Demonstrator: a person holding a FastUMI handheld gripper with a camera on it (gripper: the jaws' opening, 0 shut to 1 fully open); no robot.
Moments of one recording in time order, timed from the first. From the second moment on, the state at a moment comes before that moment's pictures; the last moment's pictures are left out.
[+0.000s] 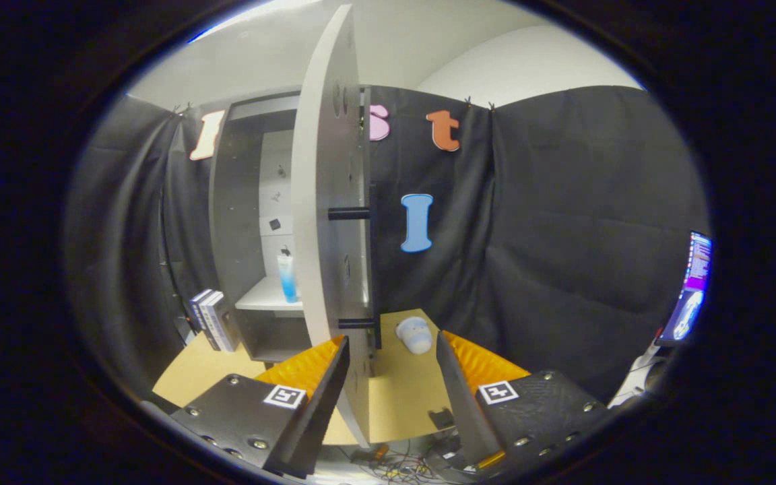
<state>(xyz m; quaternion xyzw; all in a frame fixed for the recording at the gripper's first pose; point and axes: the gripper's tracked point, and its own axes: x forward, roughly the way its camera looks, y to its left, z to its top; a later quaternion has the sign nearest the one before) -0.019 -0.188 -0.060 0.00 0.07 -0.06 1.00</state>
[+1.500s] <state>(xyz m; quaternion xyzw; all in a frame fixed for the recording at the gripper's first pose) 0.142 0.053 -0.080 -0.01 0.05 0.17 0.98</state>
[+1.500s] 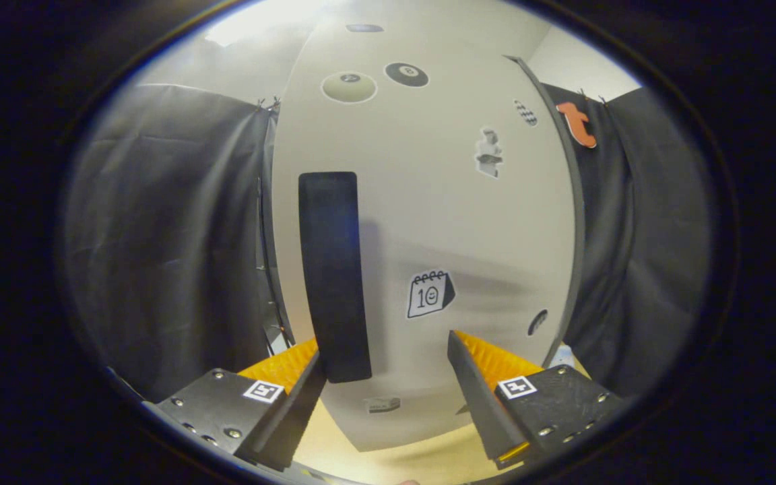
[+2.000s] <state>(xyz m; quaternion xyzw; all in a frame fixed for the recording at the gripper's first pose) 0.201 0.087 -0.085 -0.03 0.03 0.15 0.99</state>
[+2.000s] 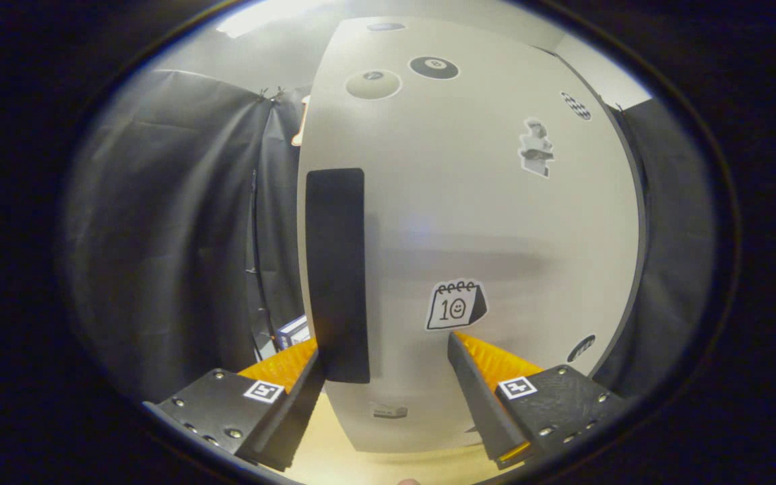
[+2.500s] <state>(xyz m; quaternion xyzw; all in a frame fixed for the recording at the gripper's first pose) 0.248 0.086 -0.086 -0.02 0.00 0.07 1.00</state>
